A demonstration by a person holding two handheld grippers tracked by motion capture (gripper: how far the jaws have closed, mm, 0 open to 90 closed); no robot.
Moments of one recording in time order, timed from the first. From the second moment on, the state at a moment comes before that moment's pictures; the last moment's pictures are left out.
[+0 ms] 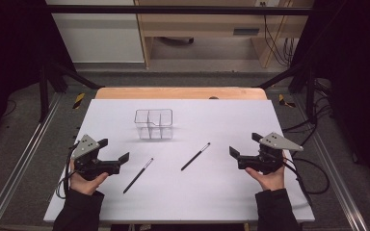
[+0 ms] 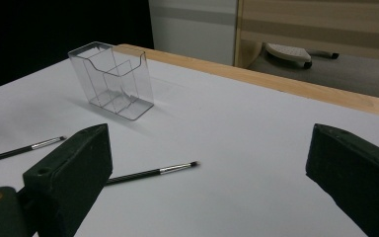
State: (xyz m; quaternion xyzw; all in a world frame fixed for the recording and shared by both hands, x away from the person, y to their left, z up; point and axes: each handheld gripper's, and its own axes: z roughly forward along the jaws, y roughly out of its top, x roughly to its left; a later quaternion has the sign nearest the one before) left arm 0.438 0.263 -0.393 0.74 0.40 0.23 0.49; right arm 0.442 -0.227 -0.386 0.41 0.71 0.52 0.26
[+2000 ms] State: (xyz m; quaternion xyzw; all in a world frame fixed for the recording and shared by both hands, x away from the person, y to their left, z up) left arm 0.453 0.215 -0.447 0.86 0.37 0.15 0.31; right arm 0.441 -0.216 -0.398 0.42 0.73 0.48 0.25
